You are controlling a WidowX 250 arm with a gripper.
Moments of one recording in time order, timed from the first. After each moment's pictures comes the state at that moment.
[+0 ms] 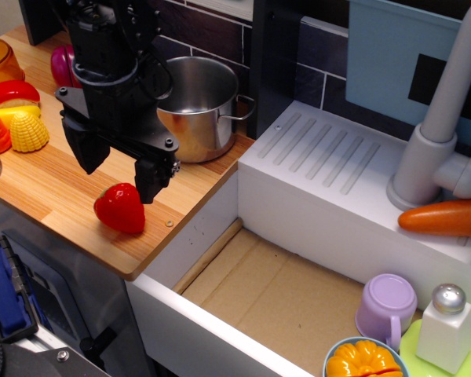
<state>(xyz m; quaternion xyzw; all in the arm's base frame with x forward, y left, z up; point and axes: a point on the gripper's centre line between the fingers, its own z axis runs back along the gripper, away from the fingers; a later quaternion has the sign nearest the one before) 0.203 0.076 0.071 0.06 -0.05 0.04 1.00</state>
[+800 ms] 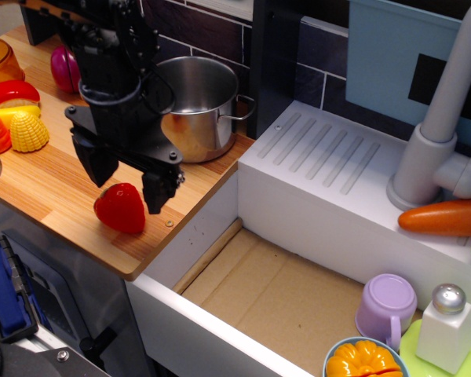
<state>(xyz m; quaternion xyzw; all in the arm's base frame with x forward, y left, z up) 0.209 0.076 0.046 0.04 -0.06 0.04 1.00</state>
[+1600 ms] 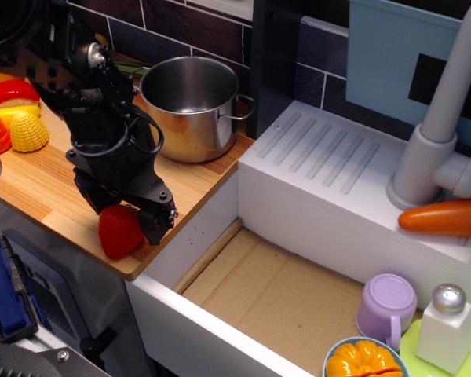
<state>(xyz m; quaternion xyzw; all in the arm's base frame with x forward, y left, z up) 0.202 0.081 0.012 0.01 -0.10 0.03 0.99</state>
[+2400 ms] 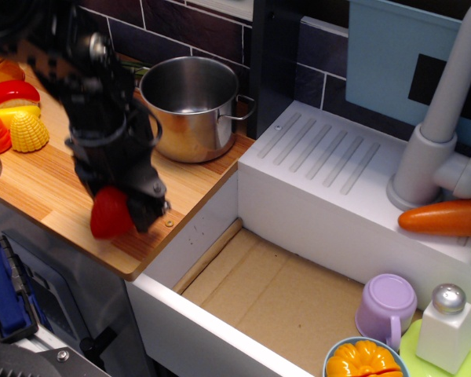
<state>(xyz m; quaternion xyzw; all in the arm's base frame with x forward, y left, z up) 0.214 0.090 0.031 0.04 -0.08 -0.02 1.00</state>
